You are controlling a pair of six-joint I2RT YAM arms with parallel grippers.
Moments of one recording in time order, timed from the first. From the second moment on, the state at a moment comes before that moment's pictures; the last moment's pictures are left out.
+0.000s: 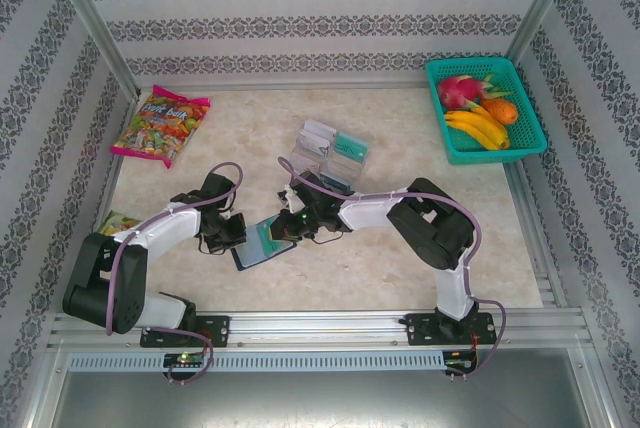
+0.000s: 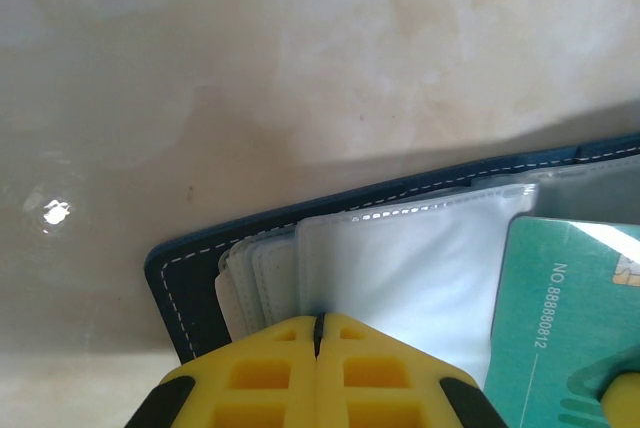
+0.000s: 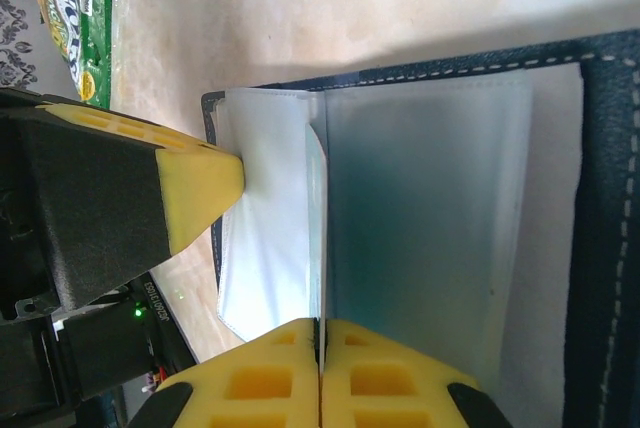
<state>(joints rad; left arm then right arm) -0.25 1.39 0.66 -0.64 0.22 -0.61 0.85 1.98 1.07 0.06 -0.64 0.86</state>
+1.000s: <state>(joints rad) -0.25 1.39 0.66 -0.64 0.22 -0.61 0.84 2.03 1.09 0.12 -0.65 0.86</state>
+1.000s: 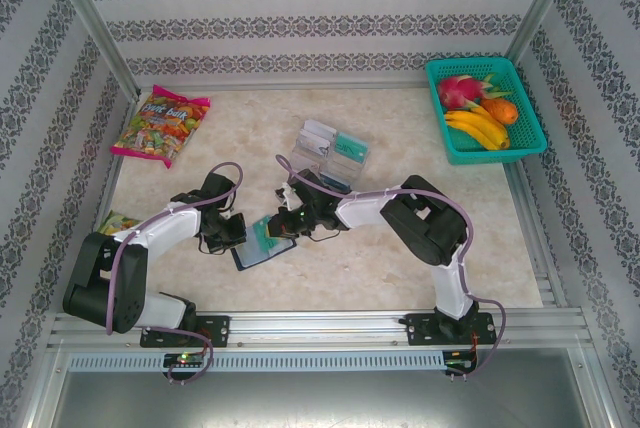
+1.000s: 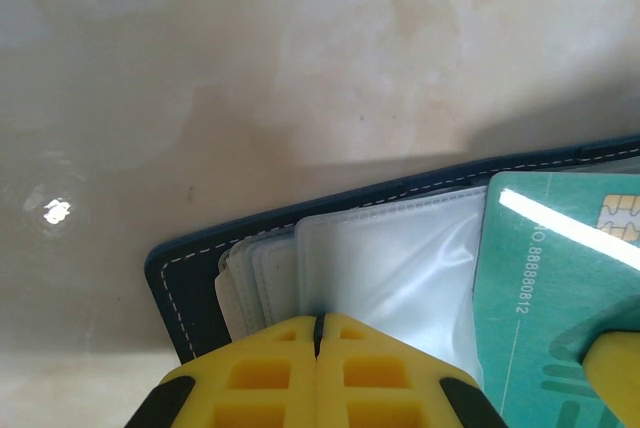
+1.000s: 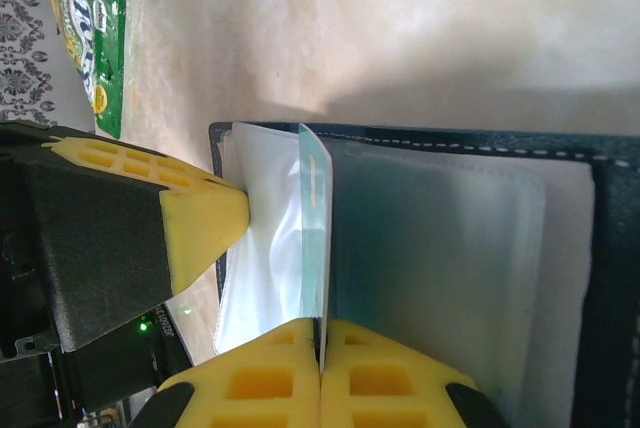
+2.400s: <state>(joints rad) -0.25 1.39 0.66 -0.64 0.22 -0.61 0.91 2.04 1.05 0.24 -0.61 0.99</state>
